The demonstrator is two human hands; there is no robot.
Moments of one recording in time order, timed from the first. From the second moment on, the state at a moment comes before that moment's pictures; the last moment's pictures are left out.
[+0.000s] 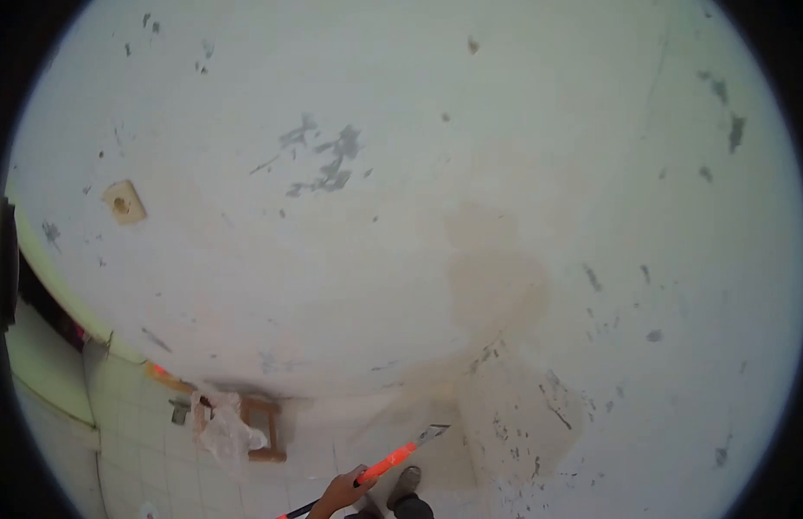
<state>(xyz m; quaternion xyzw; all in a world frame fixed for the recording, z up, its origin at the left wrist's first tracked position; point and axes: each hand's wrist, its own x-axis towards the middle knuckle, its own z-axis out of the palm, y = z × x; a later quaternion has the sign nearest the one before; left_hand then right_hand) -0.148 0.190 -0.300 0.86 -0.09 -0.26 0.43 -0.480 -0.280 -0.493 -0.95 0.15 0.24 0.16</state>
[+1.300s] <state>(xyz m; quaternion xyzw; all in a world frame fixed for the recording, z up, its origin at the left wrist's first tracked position) -0.098 0.300 -0.572 0.64 0.16 -0.01 0.76 -0.065 0.180 -0.557 -0.56 -0.04 0.21 0.80</state>
